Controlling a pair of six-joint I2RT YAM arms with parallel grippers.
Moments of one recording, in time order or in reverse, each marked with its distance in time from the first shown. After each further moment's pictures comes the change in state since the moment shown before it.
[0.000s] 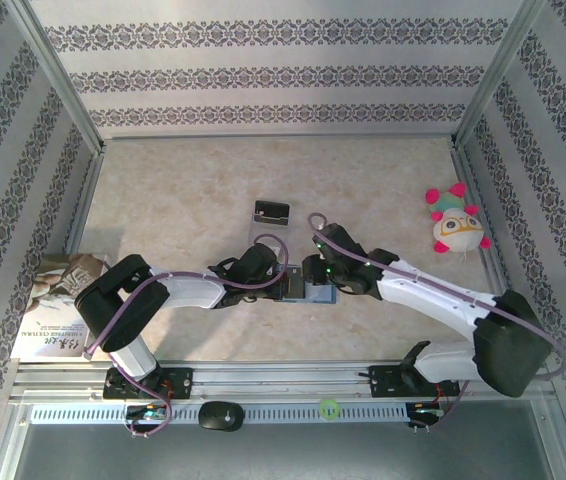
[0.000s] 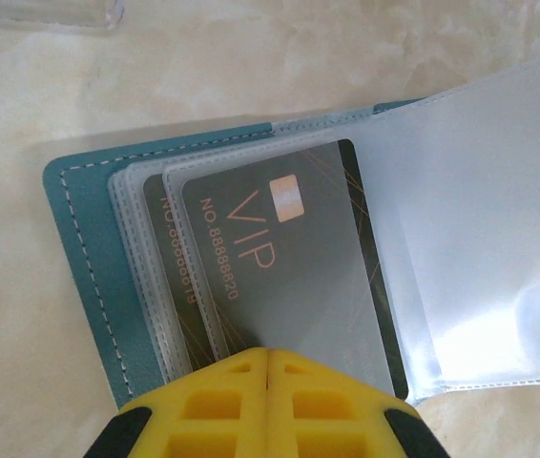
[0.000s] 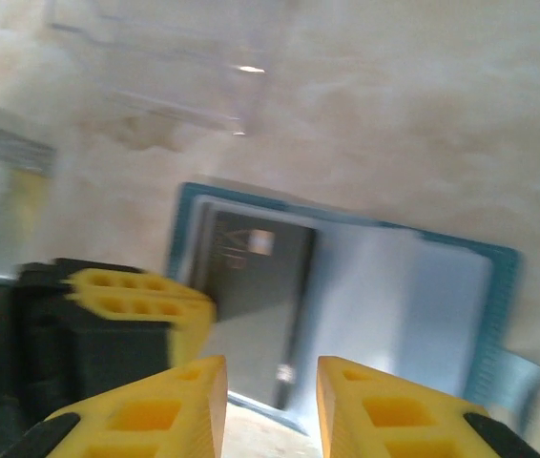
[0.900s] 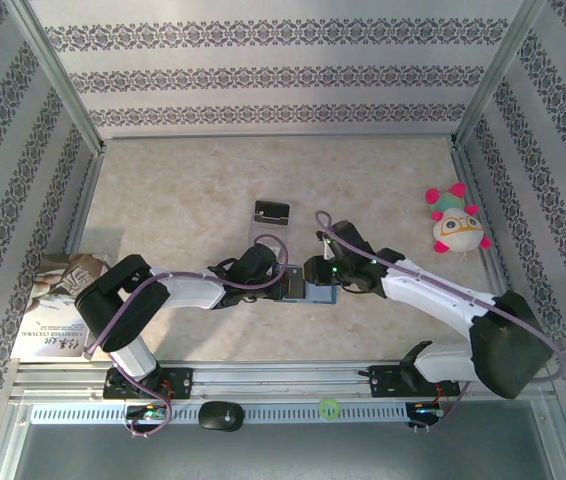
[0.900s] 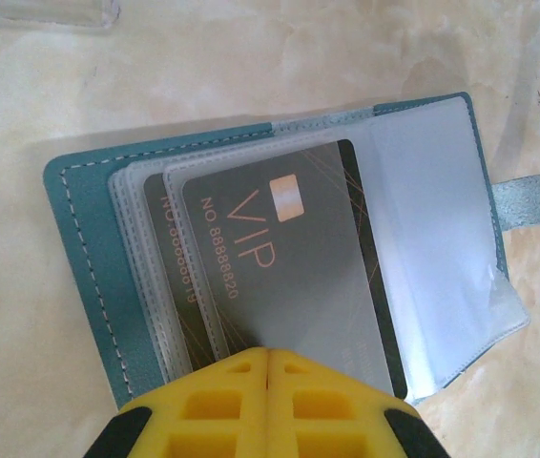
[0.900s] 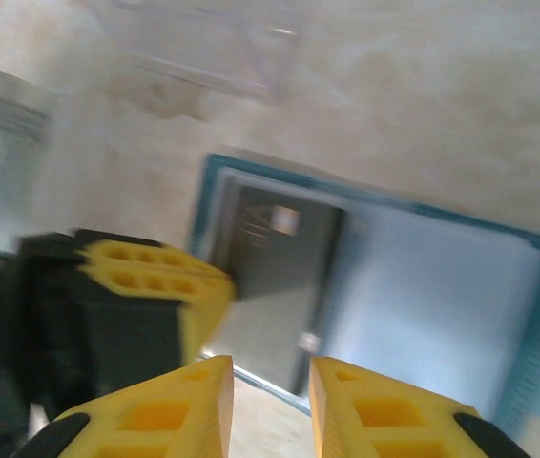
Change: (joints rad) left arm 0.000 0.000 -0.004 0.008 0.004 0.000; right arm -0.085 -0.002 -0.051 0.066 -0.191 -0.051
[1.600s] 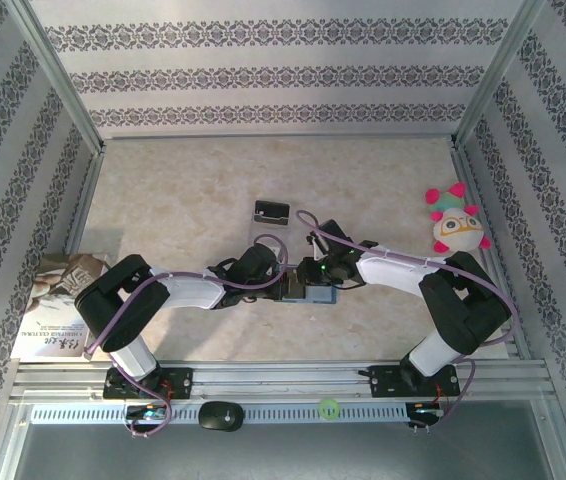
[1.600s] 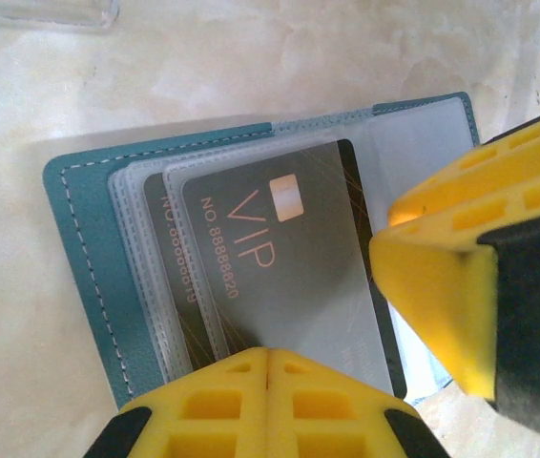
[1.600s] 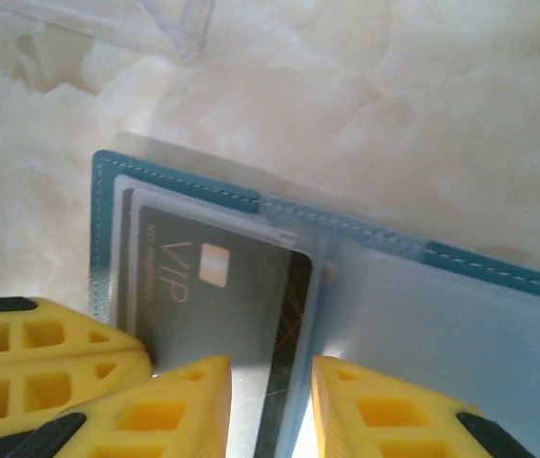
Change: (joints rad) left arm 0.001 0.000 -0.004 0.004 0.004 0.000; right arm -0.035 0.252 0.029 0.066 -0.015 -0.008
